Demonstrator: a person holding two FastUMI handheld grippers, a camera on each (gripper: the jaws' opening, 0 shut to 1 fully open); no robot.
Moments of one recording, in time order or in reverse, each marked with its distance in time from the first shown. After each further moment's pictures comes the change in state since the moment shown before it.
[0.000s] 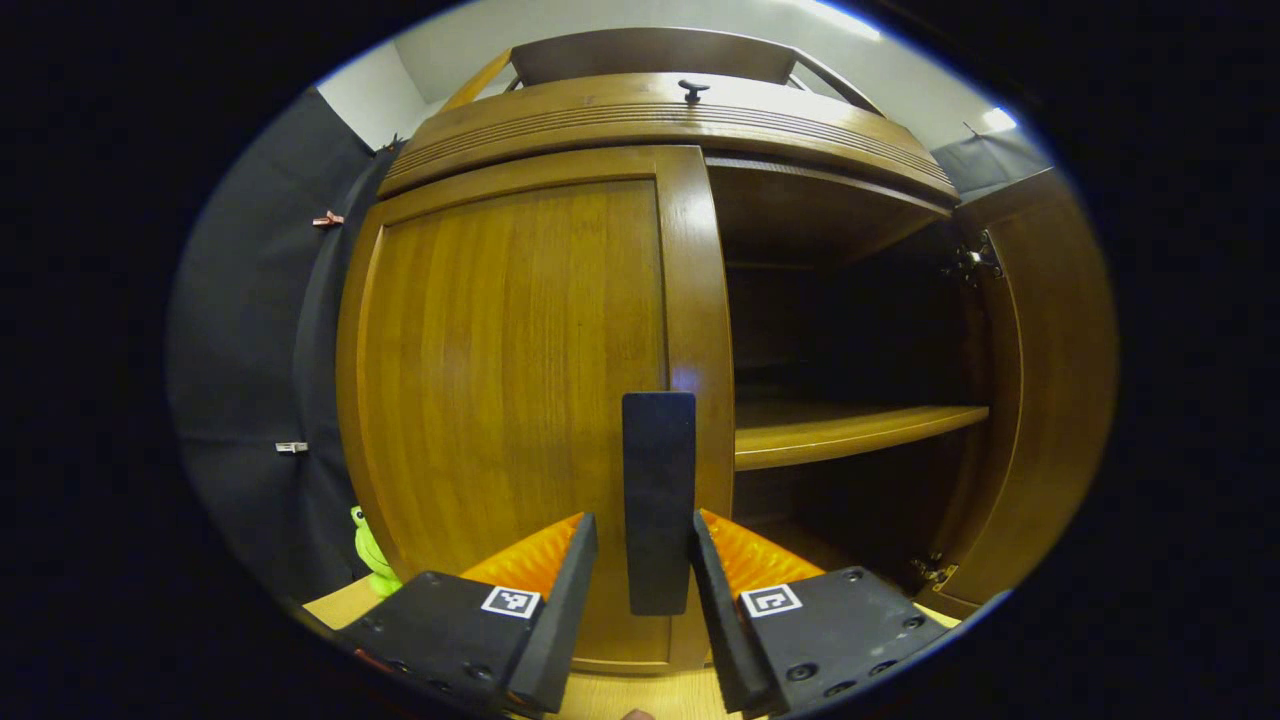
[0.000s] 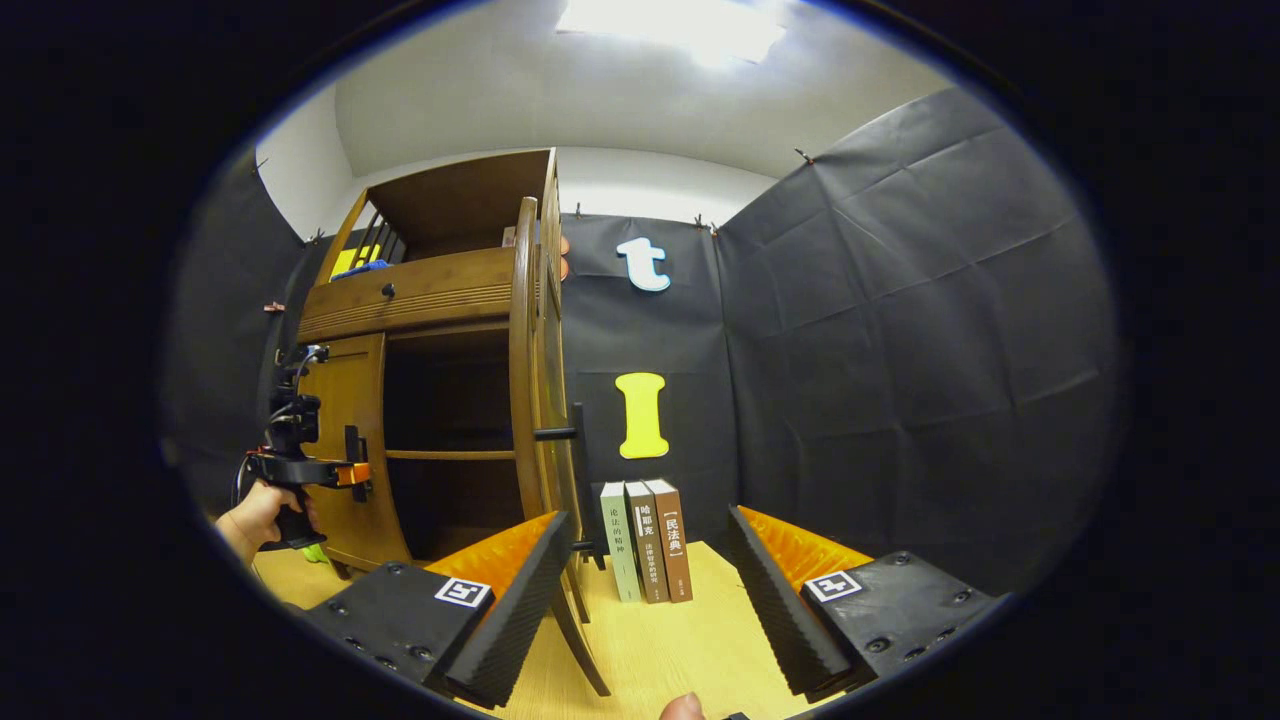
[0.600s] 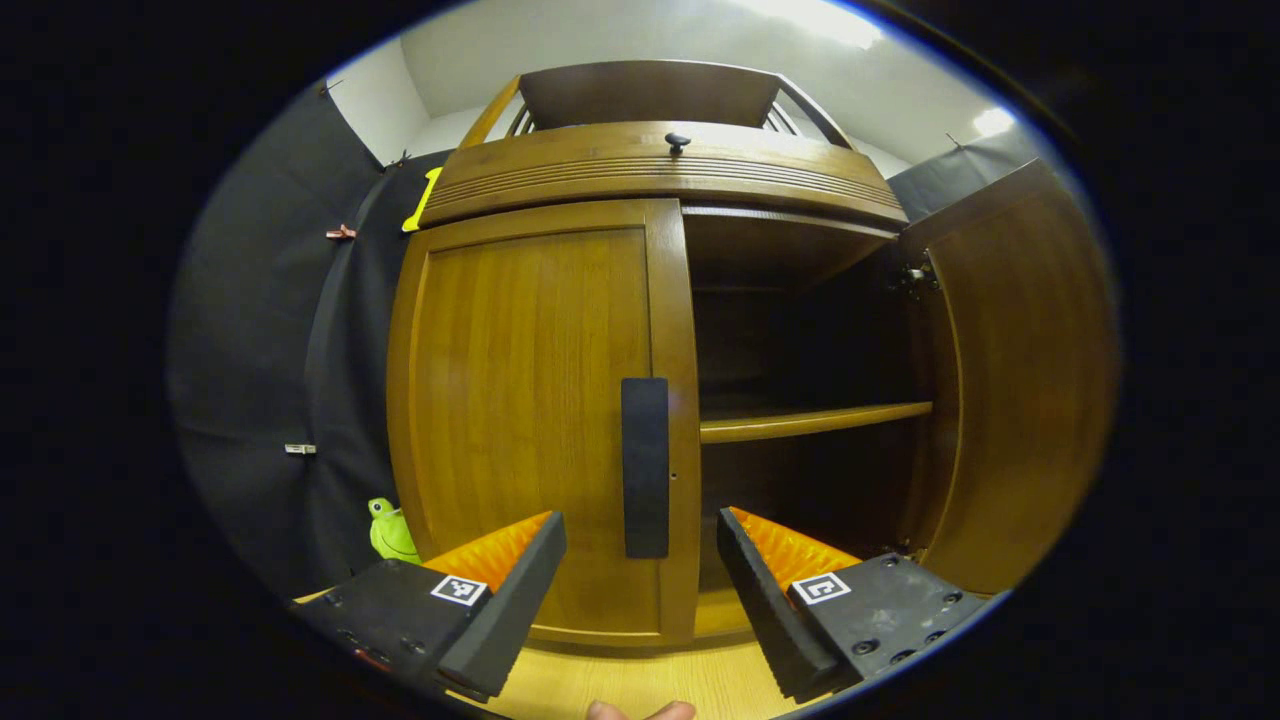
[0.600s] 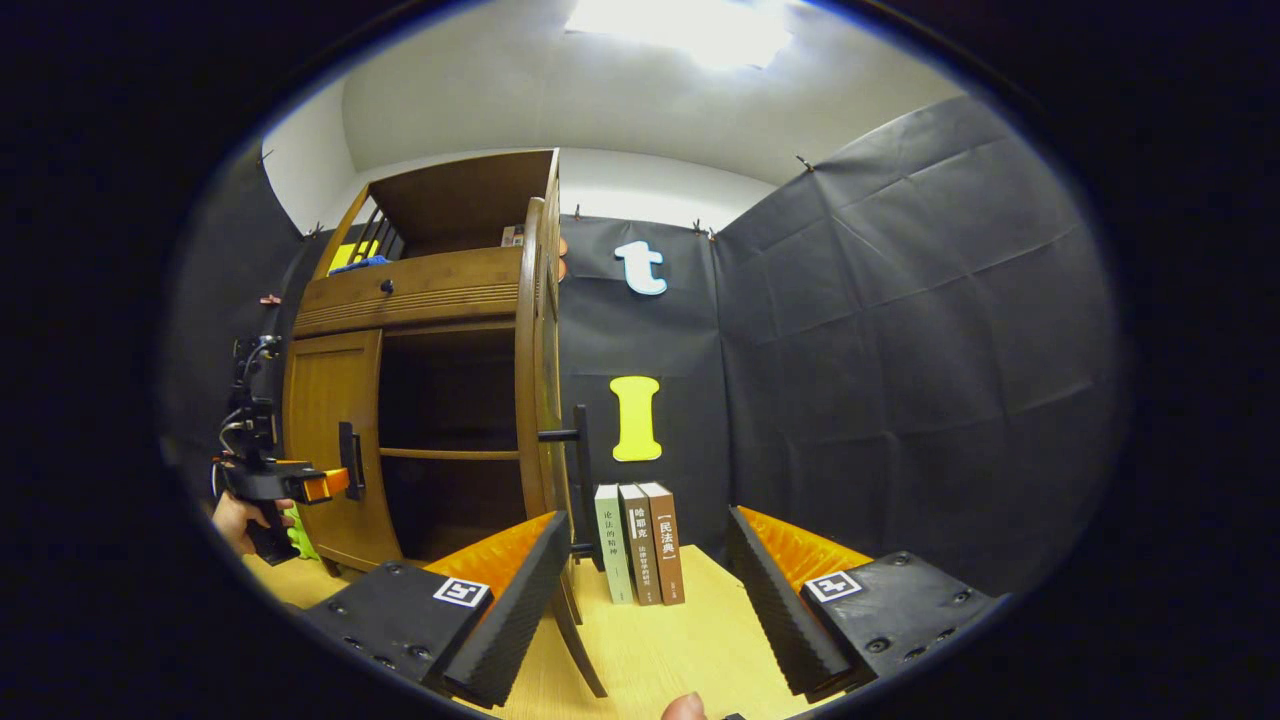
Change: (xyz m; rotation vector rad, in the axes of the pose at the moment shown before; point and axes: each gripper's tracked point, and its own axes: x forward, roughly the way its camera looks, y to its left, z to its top) left arm -0.059 -0.003 -0.002 -0.007 -0.065 -0.018; right arm 0.001 0.001 -0.004 -0.024 -0.006 -0.016
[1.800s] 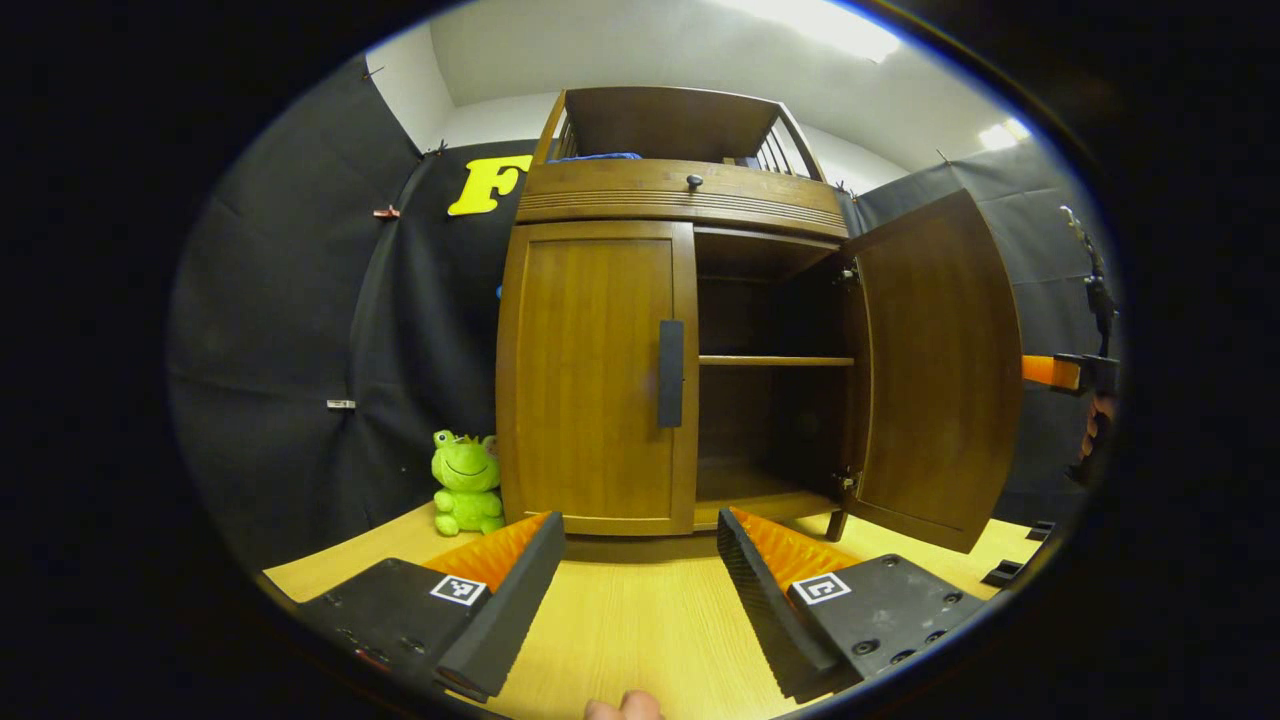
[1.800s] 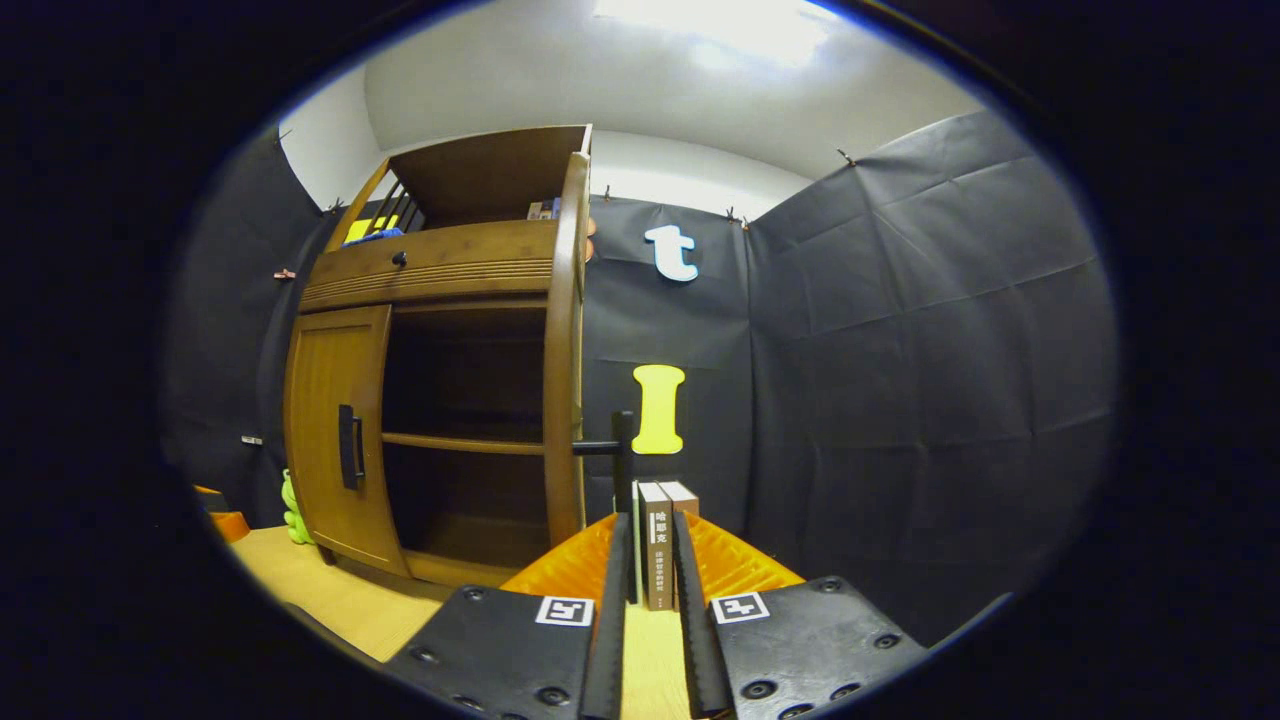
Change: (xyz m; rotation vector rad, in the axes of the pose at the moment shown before) left arm -0.211 0.025 -0.061 -0.059 0.045 -0.026; right arm 0.039 0.029 0.002 -0.062 0.034 0.056
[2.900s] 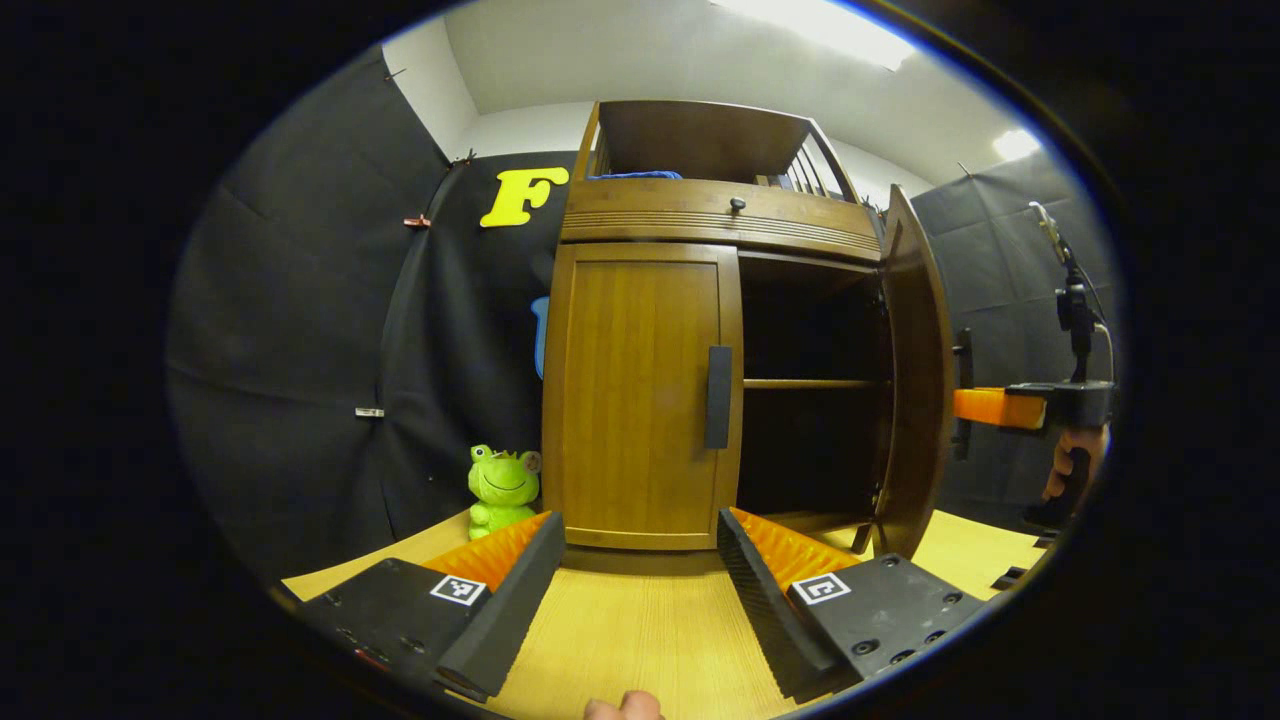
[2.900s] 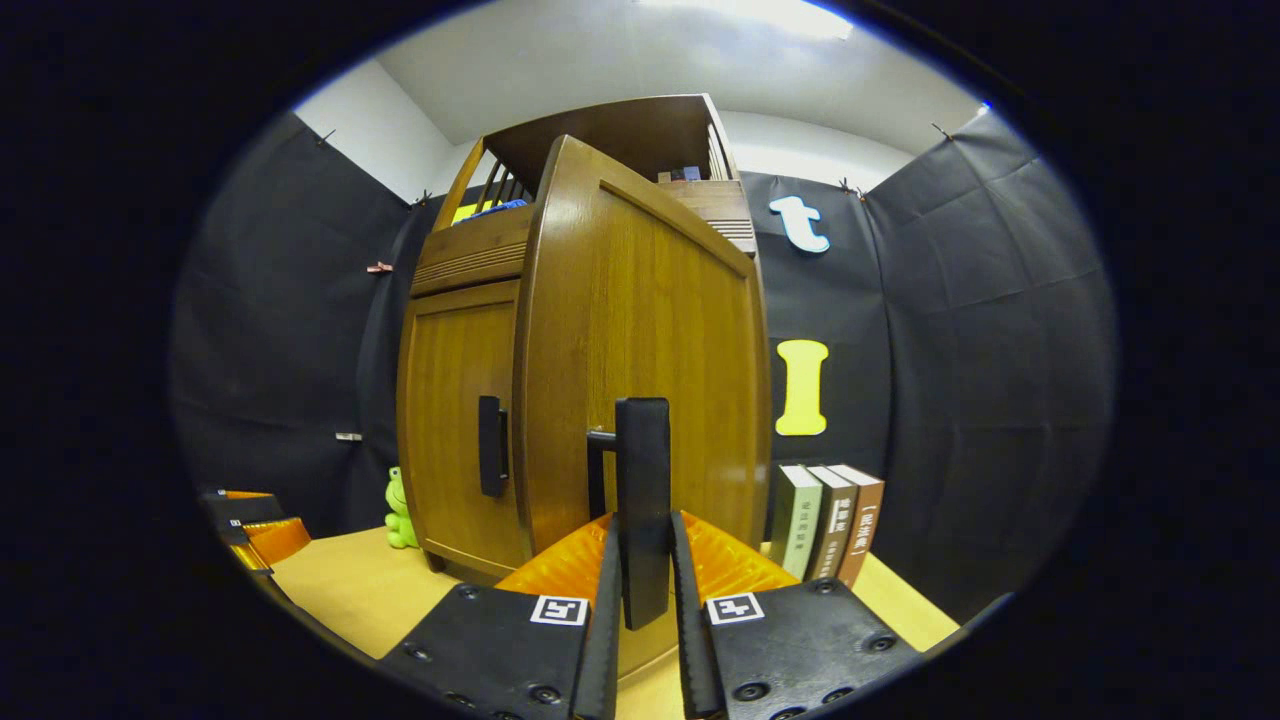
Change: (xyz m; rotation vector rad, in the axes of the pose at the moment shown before) left arm -0.015 0.047 0.018 -0.002 -0.030 0.064; right arm 0.015 0.173 -0.023 0.017 0.090 0.297
